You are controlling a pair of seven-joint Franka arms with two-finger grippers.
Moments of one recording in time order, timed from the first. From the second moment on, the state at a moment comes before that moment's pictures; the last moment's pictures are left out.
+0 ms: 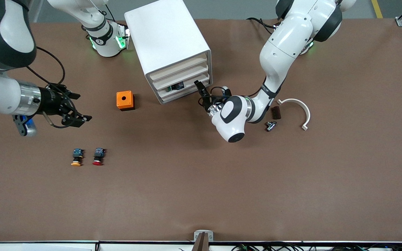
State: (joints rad) left arm -0.56 0.93 -0.16 -1.45 -0.93 1.61 -2.45; right arm 0.15 0.22 -0.05 -1.54 0.35 1.52 1.12
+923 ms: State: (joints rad) left arm -0.58 0.95 -0.15 -1.43 -0.94 1.60 -2.35; right arm 0.30 0.28 -0.05 -1.54 0.35 1.69 1.34
